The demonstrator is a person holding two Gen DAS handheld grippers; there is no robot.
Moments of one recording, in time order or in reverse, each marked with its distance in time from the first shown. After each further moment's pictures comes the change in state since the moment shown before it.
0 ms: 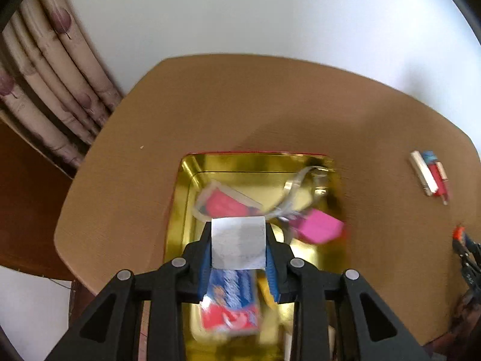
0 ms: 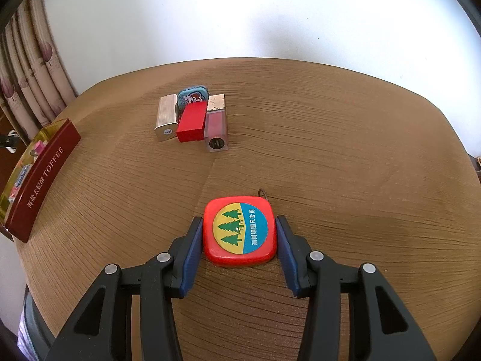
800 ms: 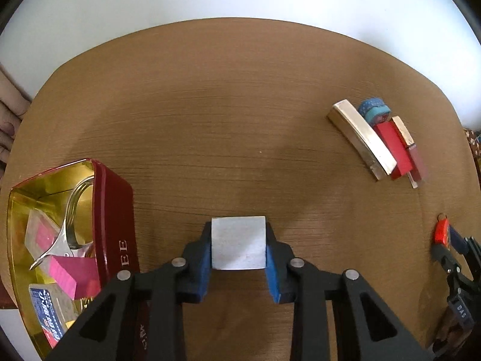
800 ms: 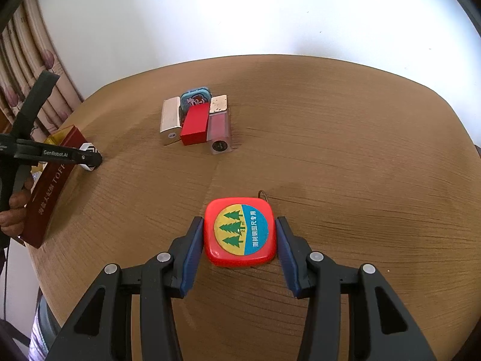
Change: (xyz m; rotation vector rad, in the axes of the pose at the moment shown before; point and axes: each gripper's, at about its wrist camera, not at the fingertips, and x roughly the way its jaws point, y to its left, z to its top) left arm 0.072 -0.194 0.003 0.183 0.106 -0.172; right arm -0.001 -0.011 0.002 0.043 0.018 0.057
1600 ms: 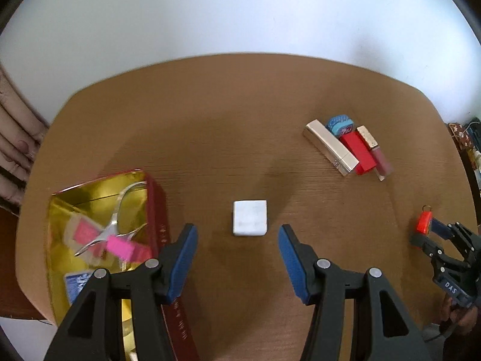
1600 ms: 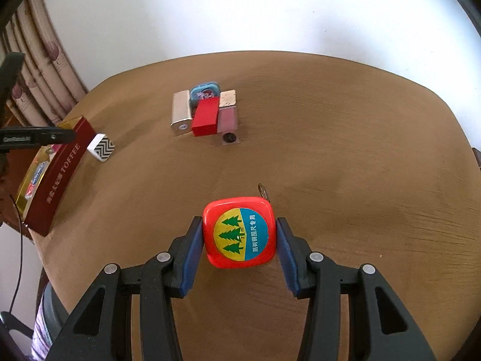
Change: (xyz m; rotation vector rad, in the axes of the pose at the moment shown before) left arm -0.075 0.007 -0.022 0.044 -0.091 0.002; right arm -0.011 0.010 -0.002 -0.025 0.034 -0.001
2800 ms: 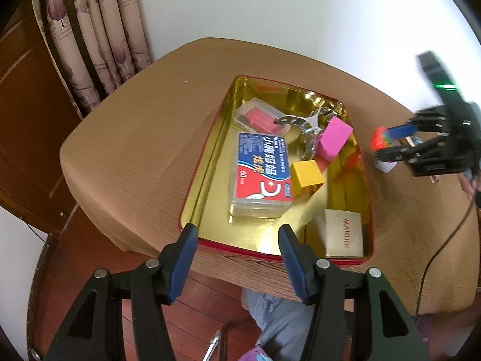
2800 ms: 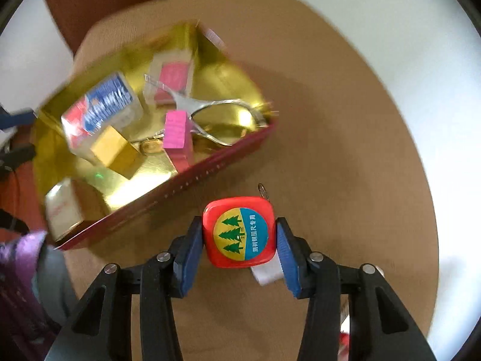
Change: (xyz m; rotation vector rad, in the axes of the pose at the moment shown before) left arm -0.080 0.166 -0.189 -0.404 -0.119 0.119; right arm 0.063 0.293 0.105 -0.861 0.278 0.159
